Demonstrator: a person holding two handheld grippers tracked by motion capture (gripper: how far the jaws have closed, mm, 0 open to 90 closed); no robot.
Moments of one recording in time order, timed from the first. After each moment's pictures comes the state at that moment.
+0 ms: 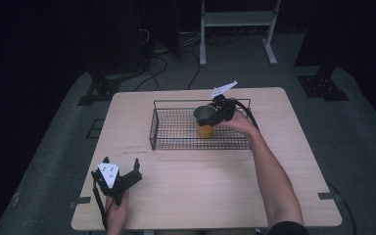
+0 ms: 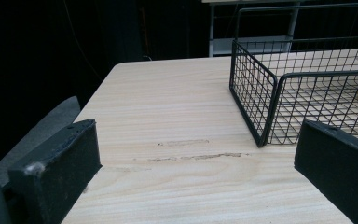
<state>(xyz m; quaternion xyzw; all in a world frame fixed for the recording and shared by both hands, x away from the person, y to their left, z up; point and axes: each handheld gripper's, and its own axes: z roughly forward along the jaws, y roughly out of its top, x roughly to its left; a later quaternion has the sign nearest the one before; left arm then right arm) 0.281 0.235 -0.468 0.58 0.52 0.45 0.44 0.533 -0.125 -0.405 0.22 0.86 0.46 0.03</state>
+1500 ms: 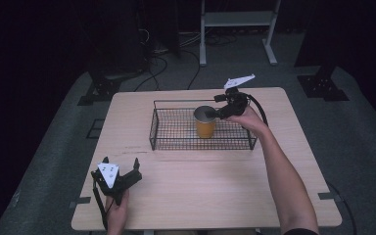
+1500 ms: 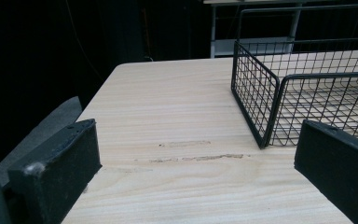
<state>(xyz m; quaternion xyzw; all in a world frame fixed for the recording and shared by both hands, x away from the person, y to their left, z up) 0.281 0.235 -0.468 0.57 0.52 0.45 0.44 0.518 -0.158 -0.369 0.23 0.82 0.52 0.04</state>
